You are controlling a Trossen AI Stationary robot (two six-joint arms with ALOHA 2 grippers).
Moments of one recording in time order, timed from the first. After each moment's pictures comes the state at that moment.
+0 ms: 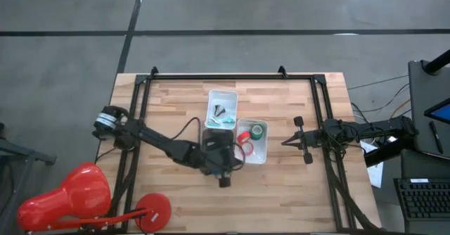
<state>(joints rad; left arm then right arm) -0.32 1.73 1.14 0.12 -0.35 -0.15 0.09 0.21 0.01 0.03 -0.08 -0.25</state>
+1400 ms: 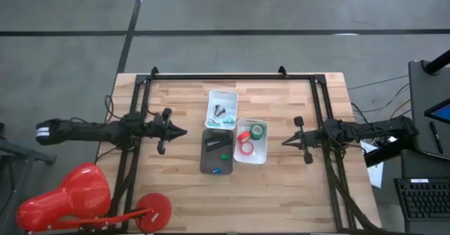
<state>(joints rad) 0.12 0.45 0.04 0.41 0.16 -0.18 0.09 0.21 0.01 0.03 -0.08 -0.24</state>
